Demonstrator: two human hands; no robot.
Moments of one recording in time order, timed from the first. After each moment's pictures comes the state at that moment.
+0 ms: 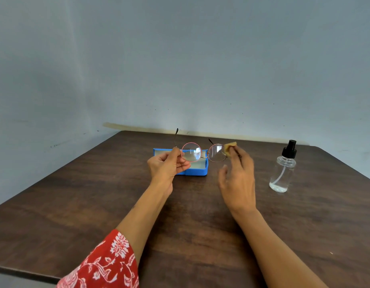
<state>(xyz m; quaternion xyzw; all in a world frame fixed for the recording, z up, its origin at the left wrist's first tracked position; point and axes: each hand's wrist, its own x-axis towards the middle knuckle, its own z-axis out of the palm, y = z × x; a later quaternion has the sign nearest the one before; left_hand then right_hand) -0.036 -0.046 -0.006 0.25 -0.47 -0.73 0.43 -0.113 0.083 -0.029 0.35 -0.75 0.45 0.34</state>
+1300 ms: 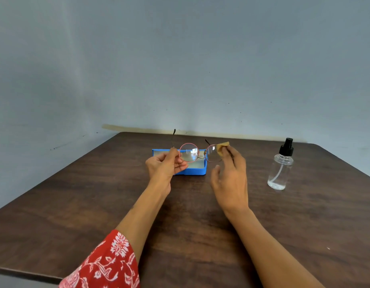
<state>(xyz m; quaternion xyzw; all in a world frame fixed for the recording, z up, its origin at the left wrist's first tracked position) -0.034 -0.047 -0.006 0.25 -0.48 -0.72 0.44 -0.105 0.077 -0.033 0.36 -0.74 0.47 0.32</state>
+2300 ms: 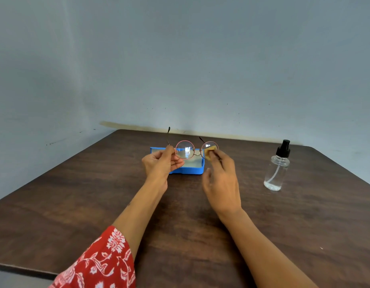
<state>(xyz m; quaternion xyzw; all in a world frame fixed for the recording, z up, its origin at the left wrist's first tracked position) -0.036 -0.052 -0.007 0.25 -0.46 -0.72 0.45 -0.099 0.075 -0.036 0.41 -0.76 0.39 0.32</state>
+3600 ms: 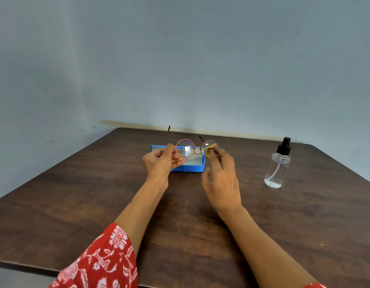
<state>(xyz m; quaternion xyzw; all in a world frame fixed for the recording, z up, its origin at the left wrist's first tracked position) -0.036 -0.053 -0.008 0.27 -0.46 -0.72 0.45 -0.096 0.074 -0.035 0.41 -0.78 0.36 0.31</state>
